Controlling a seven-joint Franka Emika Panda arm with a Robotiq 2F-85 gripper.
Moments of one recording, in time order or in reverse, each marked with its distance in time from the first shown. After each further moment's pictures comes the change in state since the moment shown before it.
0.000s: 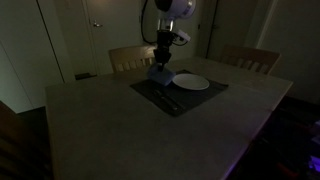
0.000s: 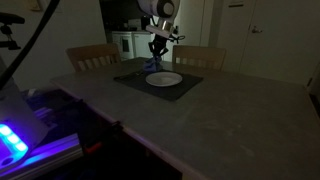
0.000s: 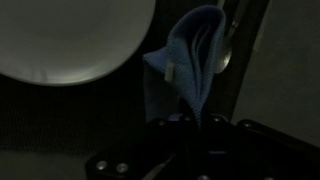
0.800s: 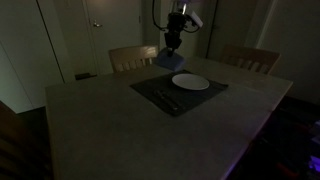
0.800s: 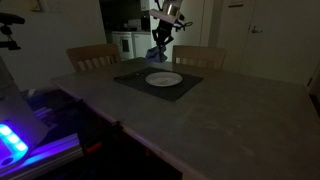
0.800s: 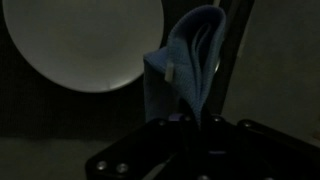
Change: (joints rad) arm -0.069 -0.181 -0.020 -0.122 0.052 -0.049 -0.054
